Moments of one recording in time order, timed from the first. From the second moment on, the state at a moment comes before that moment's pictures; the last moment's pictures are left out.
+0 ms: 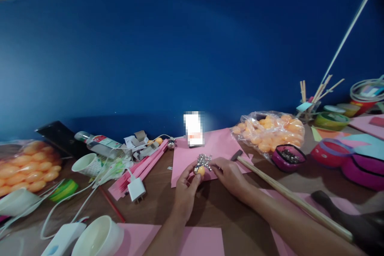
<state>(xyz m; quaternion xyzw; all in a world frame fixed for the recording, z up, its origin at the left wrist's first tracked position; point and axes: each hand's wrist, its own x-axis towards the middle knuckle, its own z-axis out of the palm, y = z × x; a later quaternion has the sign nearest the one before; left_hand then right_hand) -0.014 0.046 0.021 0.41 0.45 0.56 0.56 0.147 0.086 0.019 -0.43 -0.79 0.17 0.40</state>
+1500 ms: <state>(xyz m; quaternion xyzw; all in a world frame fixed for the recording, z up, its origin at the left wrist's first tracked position) -0.012 0.046 0.020 0.44 0.48 0.54 0.54 0.148 0.084 0.021 -0.42 -0.79 0.15 0.41</state>
